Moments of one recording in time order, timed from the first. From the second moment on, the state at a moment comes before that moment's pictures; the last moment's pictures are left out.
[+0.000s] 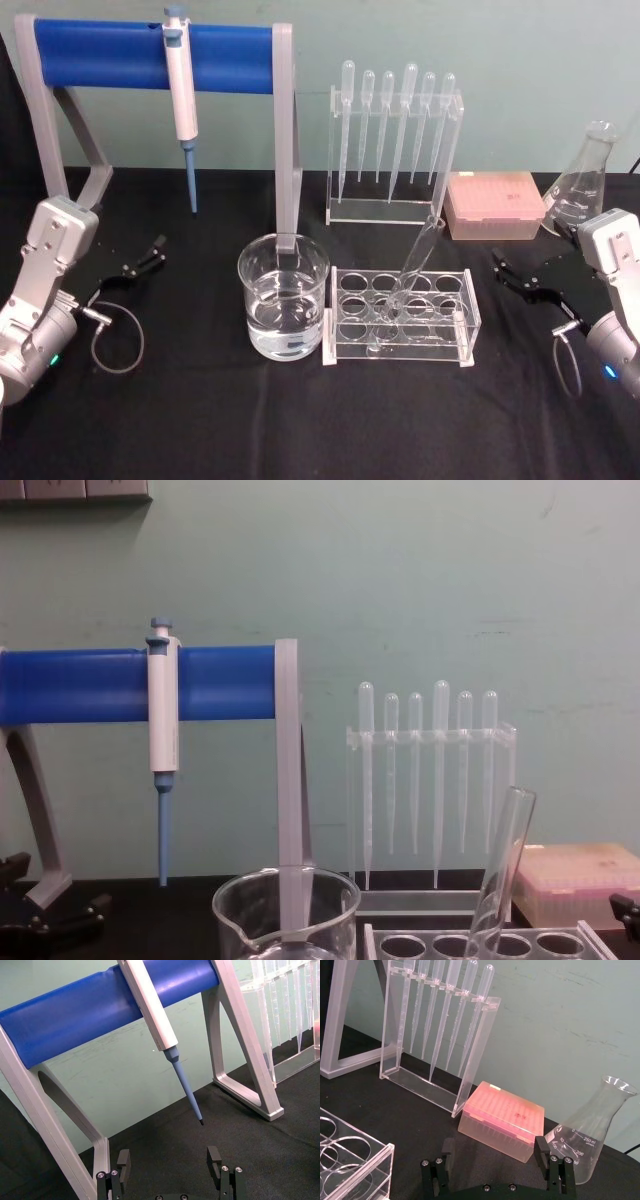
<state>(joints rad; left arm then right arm) -0.20 0.60 0.45 -1.41 -0.25 -0.12 0.03 0.20 0.60 -0.45 -1.41 0.25 -0.12 -0.03</state>
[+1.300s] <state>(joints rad) -0.20 0.60 0.45 -1.41 -0.25 -0.12 0.03 0.09 0.67 -0.42 -1.57 0.22 -0.06 -0.05</state>
